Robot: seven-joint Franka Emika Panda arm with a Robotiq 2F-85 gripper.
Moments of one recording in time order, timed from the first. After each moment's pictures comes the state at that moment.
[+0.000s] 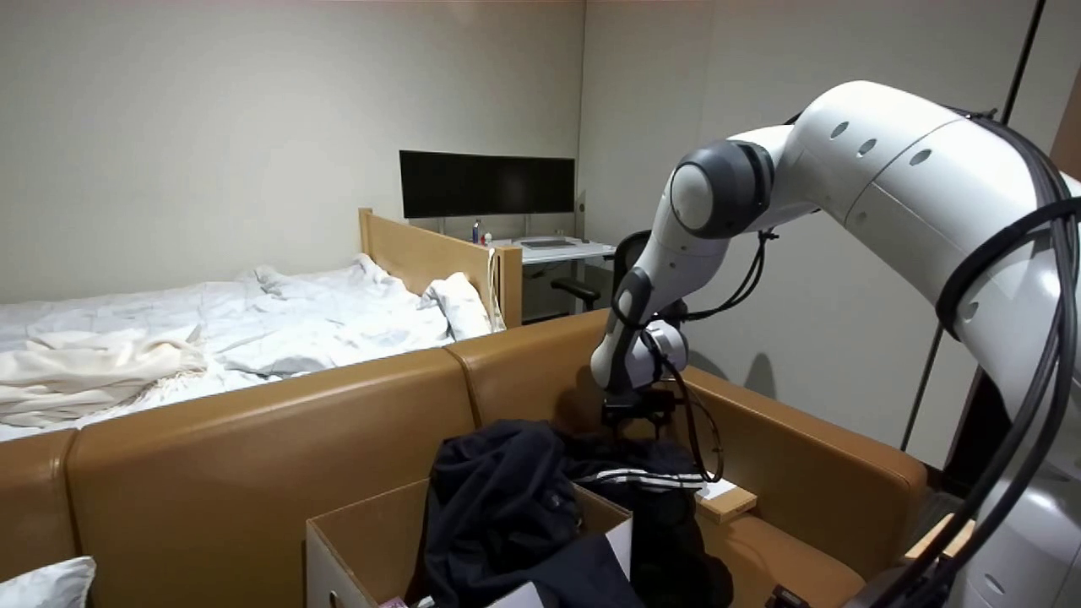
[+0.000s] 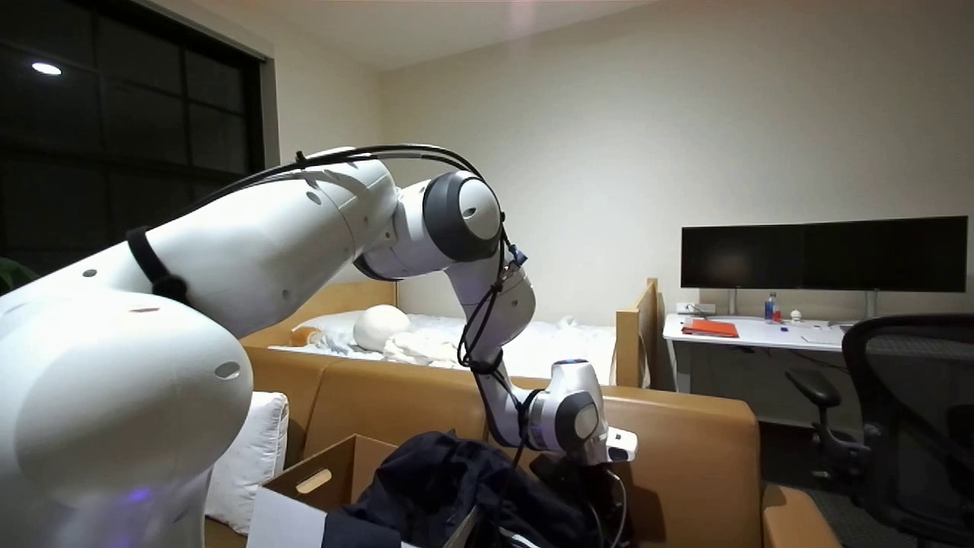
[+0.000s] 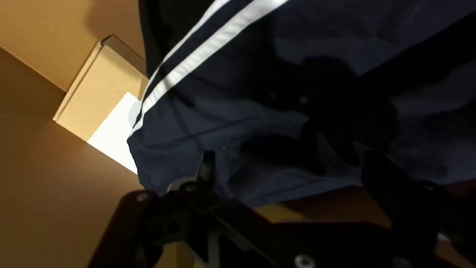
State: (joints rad) arm -0.03 0.99 -0.23 -1.74 0.03 2.79 0.54
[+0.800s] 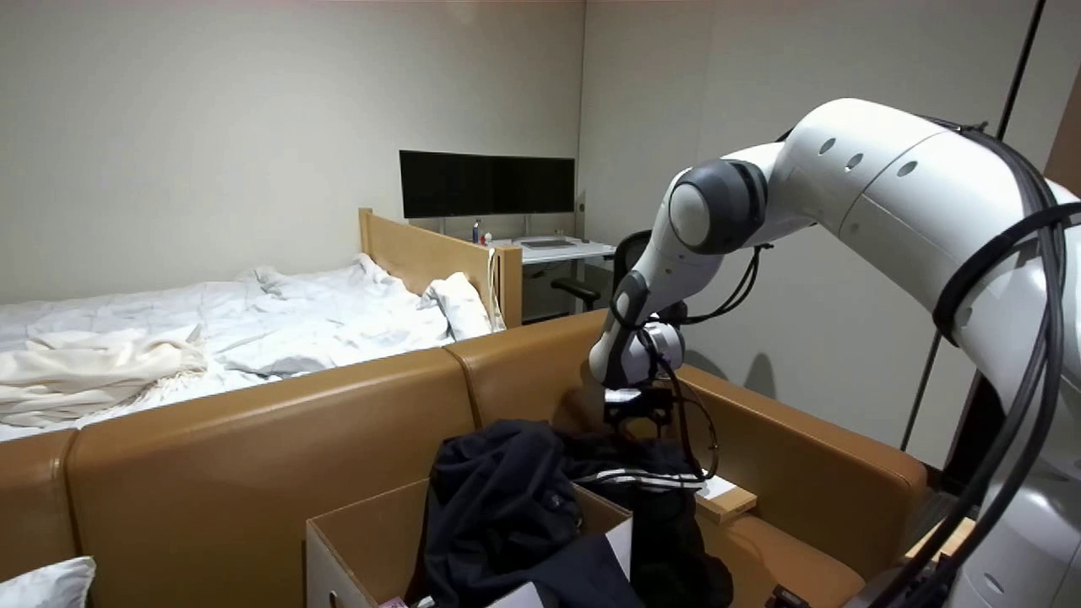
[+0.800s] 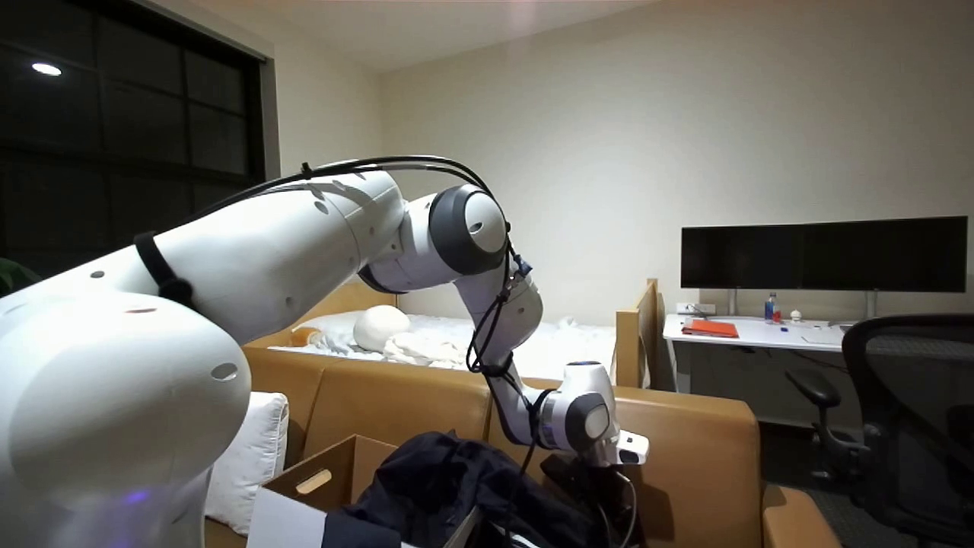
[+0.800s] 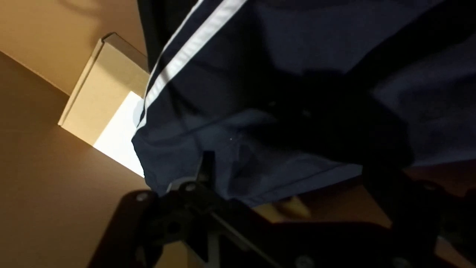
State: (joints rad) arm -0.05 1.05 -0.24 -1.63 0.08 2.70 0.54
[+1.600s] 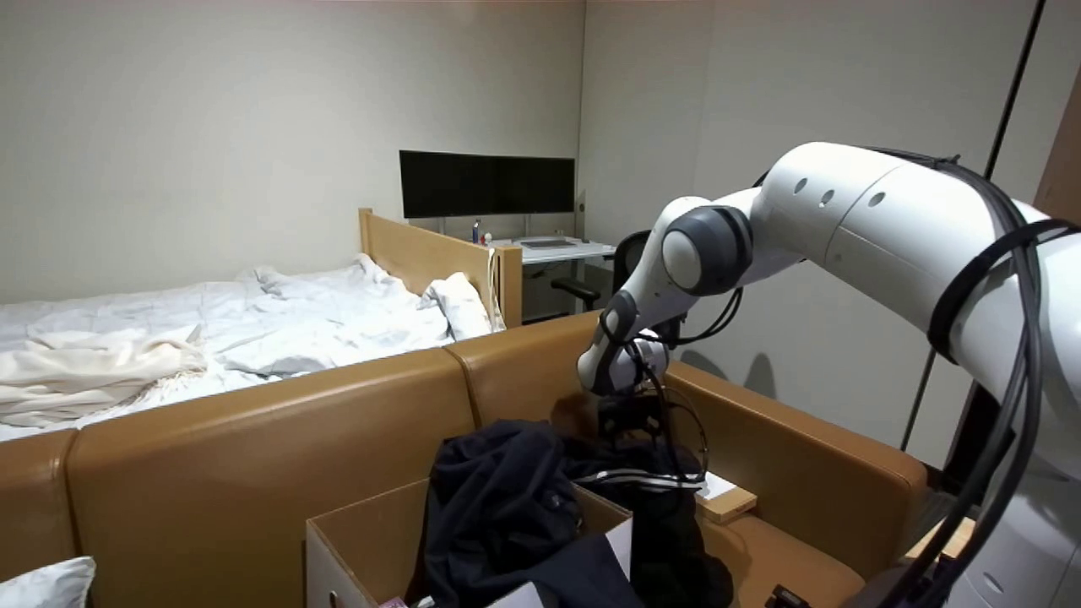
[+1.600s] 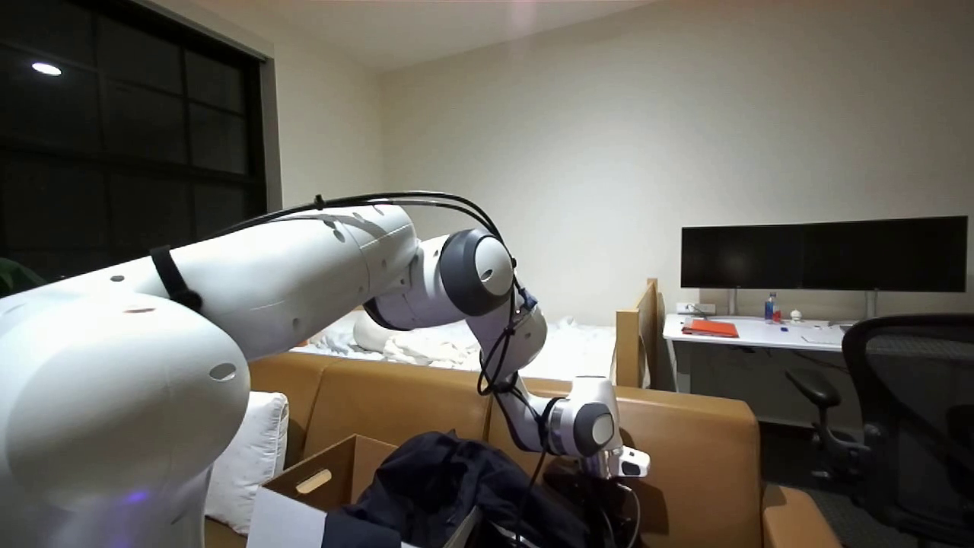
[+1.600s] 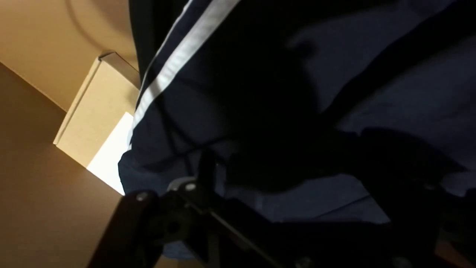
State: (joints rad) arm -0.06 1.20 -0.24 -1.39 0.08 2.47 0.54
